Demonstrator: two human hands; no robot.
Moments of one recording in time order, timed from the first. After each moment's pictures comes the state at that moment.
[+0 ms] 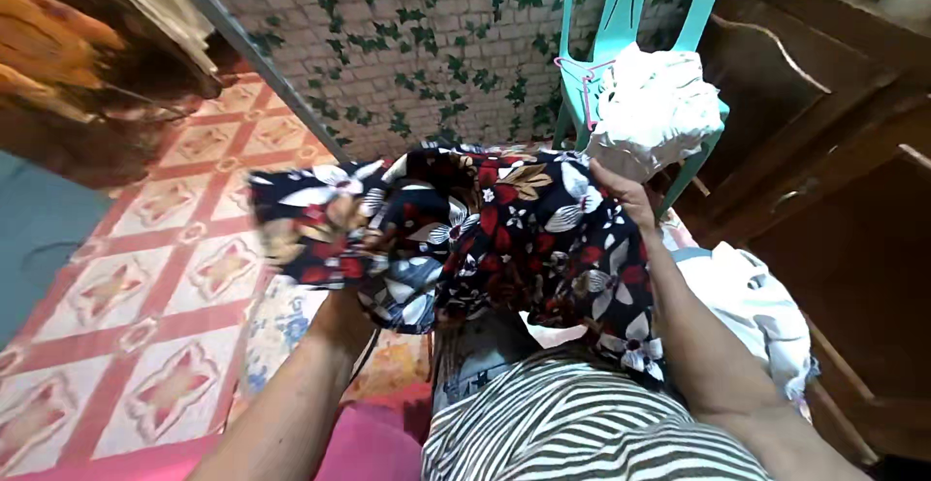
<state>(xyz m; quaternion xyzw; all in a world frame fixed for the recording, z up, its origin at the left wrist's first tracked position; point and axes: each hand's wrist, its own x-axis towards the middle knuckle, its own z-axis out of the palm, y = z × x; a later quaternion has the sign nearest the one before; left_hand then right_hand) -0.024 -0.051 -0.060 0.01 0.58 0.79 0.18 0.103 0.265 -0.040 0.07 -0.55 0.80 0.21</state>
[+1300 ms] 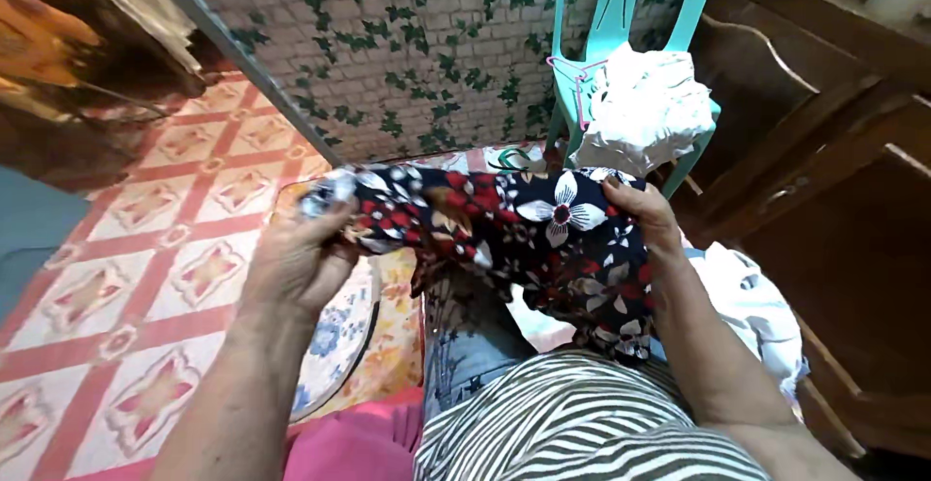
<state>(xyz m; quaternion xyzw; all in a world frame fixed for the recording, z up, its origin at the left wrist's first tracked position) -0.050 -0.033 -0.006 0.13 0.58 0.79 0.14 0.128 0.257 -0.010 -0.08 -0.55 0.79 0.26</state>
